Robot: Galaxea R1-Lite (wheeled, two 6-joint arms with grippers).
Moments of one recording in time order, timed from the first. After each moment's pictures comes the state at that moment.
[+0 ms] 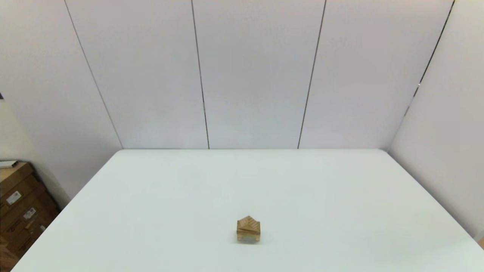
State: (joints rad) left arm 0.06 0.70 -1.16 0.89 0.26 0.37; right arm 0.00 0.00 0.00 0.00 0.02 -0.02
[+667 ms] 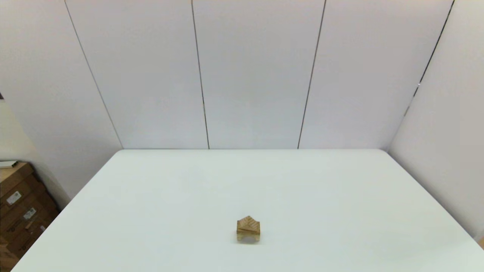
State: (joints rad) left arm 0.04 0.27 -1.01 1.09 0.27 0.34; right arm 0.00 0.00 0.00 0.00 0.02 -0.02
